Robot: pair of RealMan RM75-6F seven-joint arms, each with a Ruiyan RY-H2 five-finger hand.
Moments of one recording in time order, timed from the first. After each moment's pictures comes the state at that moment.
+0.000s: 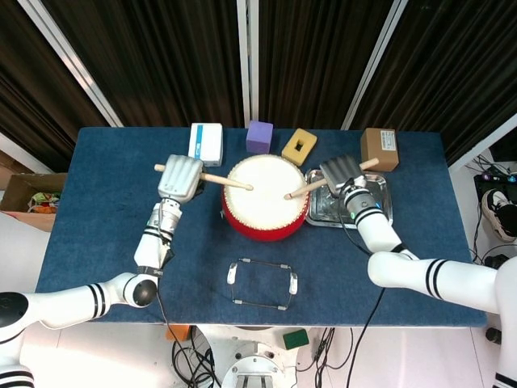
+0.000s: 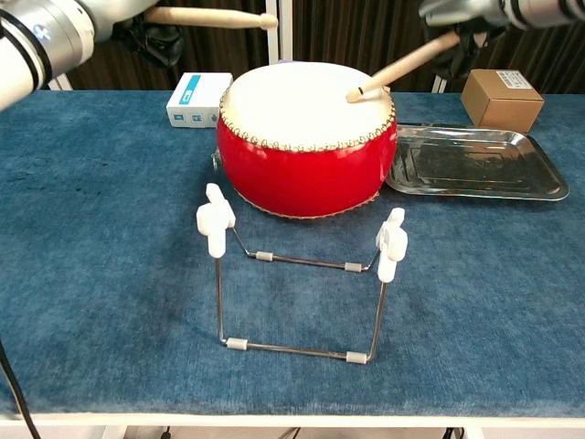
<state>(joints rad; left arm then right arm) -0.87 -1.59 -0.36 -1.44 0.92 1.09 0.58 1.27 -1.27 0.00 -1.56 -0.31 0.82 -0.78</state>
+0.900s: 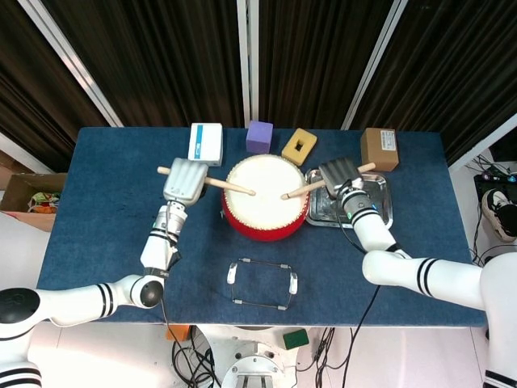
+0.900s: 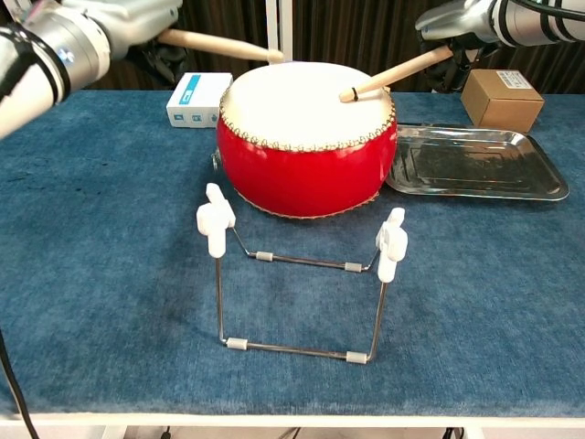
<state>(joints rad) -0.92 -1.64 -0.31 -1.39 0.85 1.10 0.71 1.25 -1.29 0.03 -1.53 -0.33 0.83 -0.72</state>
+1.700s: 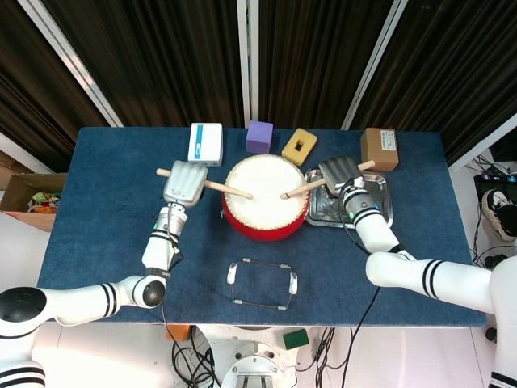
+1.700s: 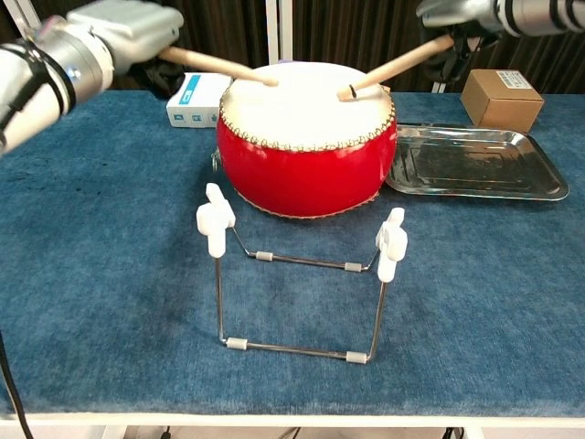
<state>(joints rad) -0.93 -1.67 -0.28 -1.35 0.81 1.10 0.76 1.22 -1.26 0.07 -1.57 -0.39 0.84 -0.65</state>
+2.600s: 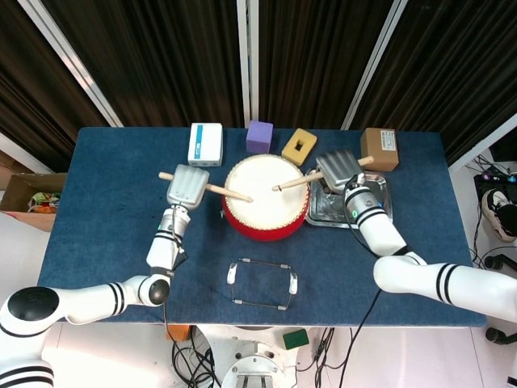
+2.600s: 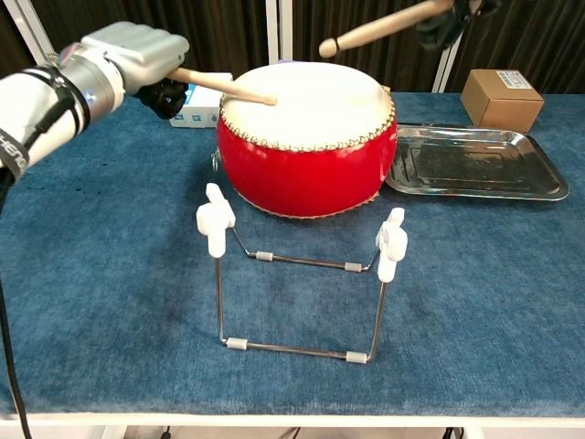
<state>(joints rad) -0.95 -1.72 -0.26 -1.27 0.78 1.09 0.81 1.17 -1.19 0.13 -1.65 -0.51 0.85 -0.53</state>
